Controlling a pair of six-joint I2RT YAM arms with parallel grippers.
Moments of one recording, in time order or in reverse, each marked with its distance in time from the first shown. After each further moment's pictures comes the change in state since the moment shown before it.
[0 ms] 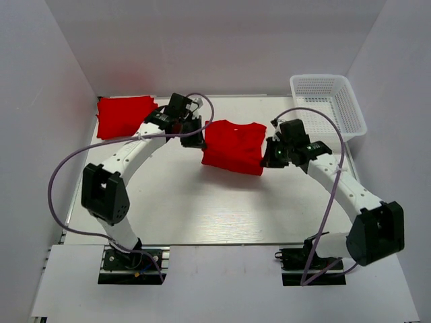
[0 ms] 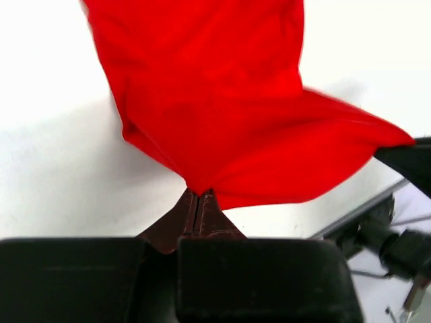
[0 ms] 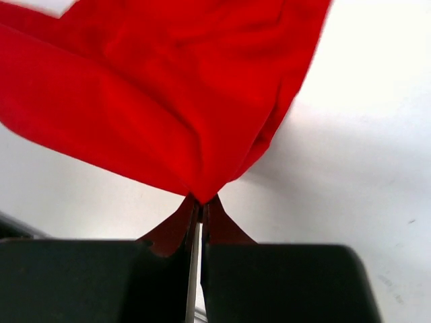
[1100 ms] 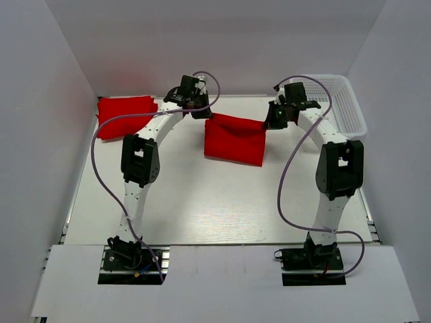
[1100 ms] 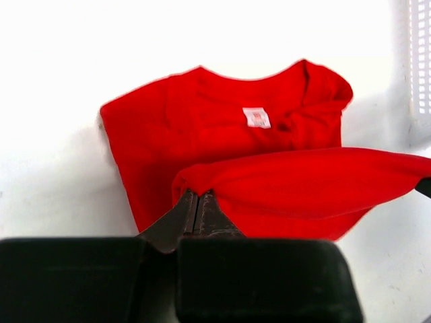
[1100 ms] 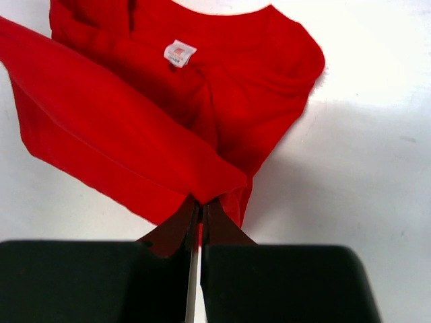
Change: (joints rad) left arm 0.100 0.657 0.671 0.146 -0.037 0.048; right arm -0.220 0.676 0.636 0.041 -0.117 -0.135
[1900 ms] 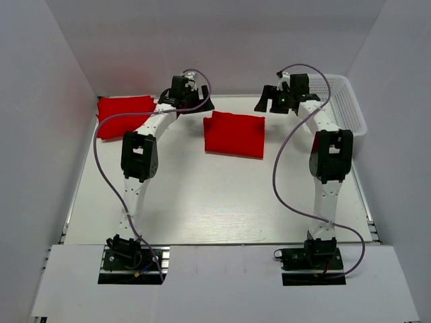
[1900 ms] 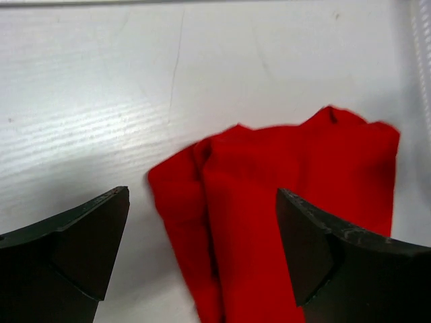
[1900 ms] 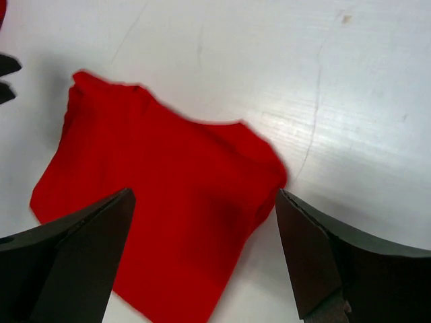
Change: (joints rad) left arm 0.074 0.142 0.063 0.246 0.022 0.006; right arm -0.074 0.356 0.383 0.177 -0.153 -0.041
